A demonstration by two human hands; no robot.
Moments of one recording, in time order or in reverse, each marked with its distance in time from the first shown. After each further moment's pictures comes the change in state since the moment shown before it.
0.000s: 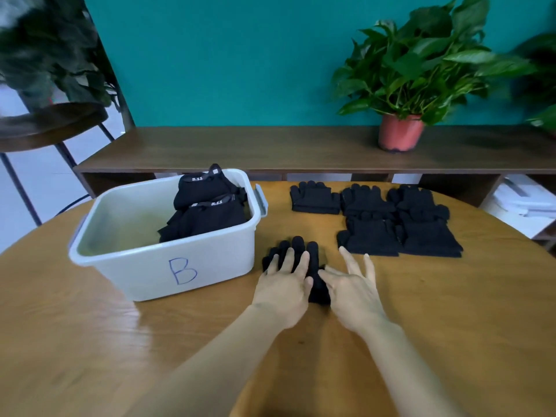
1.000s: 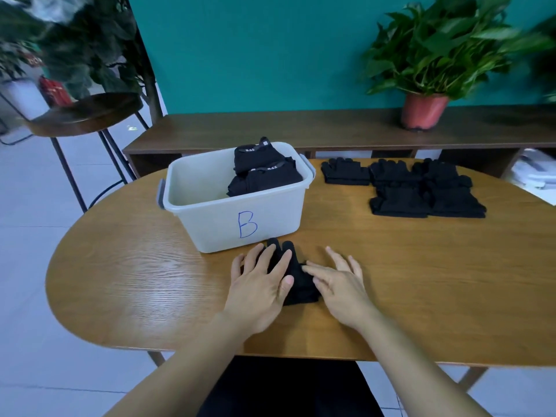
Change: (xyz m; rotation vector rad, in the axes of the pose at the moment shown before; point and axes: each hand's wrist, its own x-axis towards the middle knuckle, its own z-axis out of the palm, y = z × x) left_hand -0.142 -0.111 0.020 0.103 0.284 0.039; right_hand -0.072 -0.106 0.041 0.357 -0.031 -0.100
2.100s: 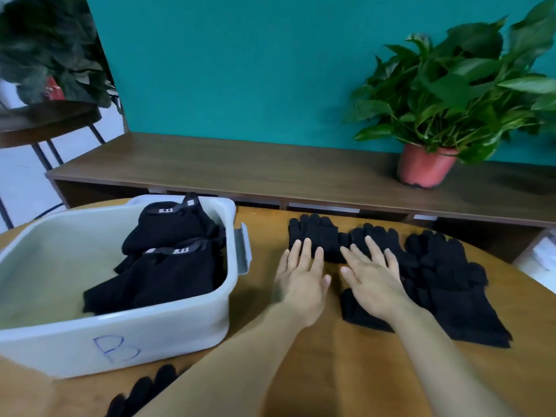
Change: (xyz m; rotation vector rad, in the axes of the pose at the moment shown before) left_hand 0.292 0.115 0.030 -0.056 -0.111 -0.073; right_hand 0.201 0.163 -0.134 -0.399 -0.073 0.166
